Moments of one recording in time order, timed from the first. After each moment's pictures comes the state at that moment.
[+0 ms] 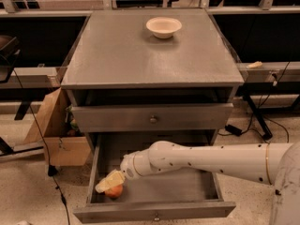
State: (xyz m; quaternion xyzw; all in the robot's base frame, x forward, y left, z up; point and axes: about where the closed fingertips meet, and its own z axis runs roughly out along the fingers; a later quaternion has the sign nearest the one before) arm 0.499 0.139 0.514 -0.41 0.80 0.35 0.26
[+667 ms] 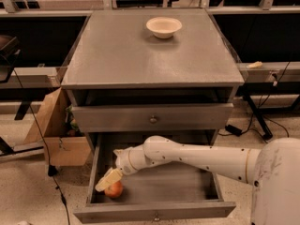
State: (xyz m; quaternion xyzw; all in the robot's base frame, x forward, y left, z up) arm 0.525 0.169 0.488 -0.51 0.72 0.37 0.29
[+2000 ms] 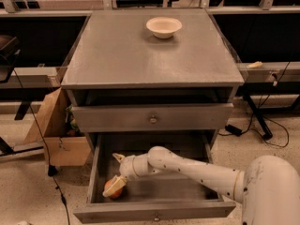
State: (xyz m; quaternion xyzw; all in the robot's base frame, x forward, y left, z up) arm 0.544 0.175 0.413 -0.57 0.64 0.37 0.36
